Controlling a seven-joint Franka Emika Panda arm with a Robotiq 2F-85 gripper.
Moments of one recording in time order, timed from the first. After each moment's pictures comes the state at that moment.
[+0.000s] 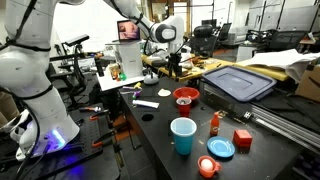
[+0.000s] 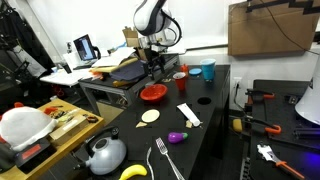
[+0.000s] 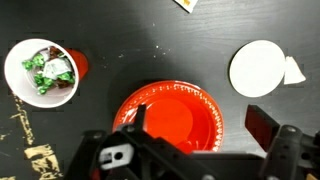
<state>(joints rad) -0.01 0.47 0.00 -1.81 0.05 2.23 0.06</state>
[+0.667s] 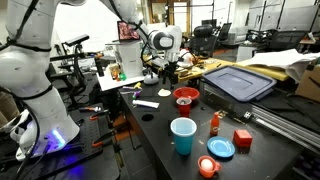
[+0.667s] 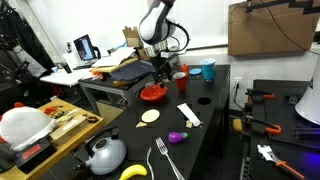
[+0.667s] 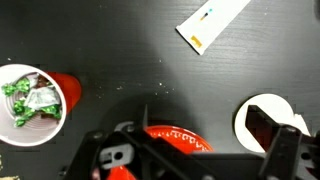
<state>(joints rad) -0.03 0.48 0.01 -1.89 0.04 2.21 -0.07</state>
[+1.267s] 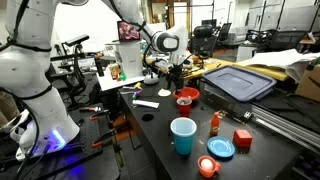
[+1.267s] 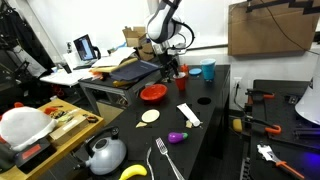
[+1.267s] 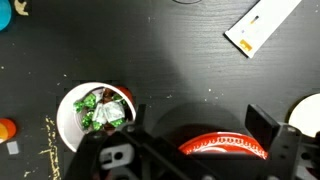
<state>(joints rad) -0.07 0.49 -0.05 -1.90 0.00 2.21 -0.07</state>
